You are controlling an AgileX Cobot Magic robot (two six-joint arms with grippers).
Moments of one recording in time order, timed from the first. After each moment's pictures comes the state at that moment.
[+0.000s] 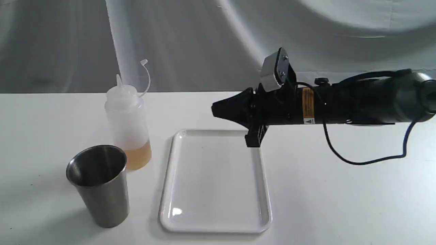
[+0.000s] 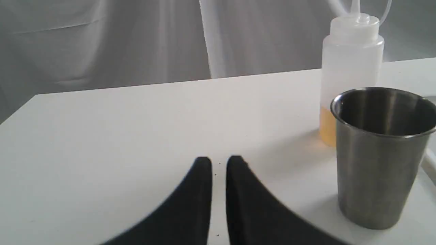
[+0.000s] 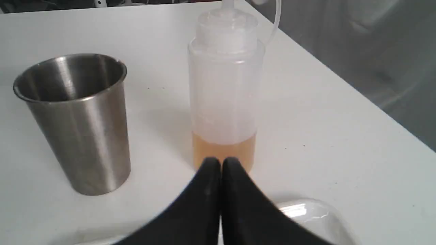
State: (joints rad) left arm 0.08 0.00 0.00 0.04 0.27 0.06; right arm 0.06 2.15 -1.37 -1.46 -1.04 0.87
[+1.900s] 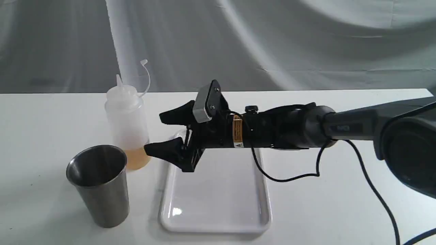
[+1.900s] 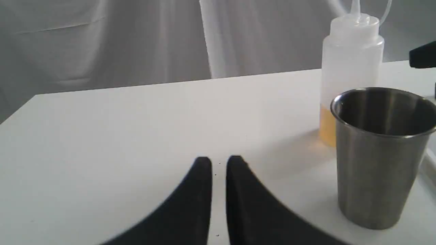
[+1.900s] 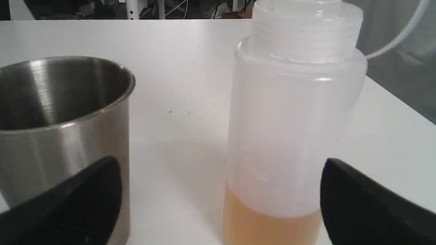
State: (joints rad) left arm 0.08 0.00 0.00 0.04 0.27 0.06; right arm 0.27 2.44 -1.64 -1.30 -1.01 0.78
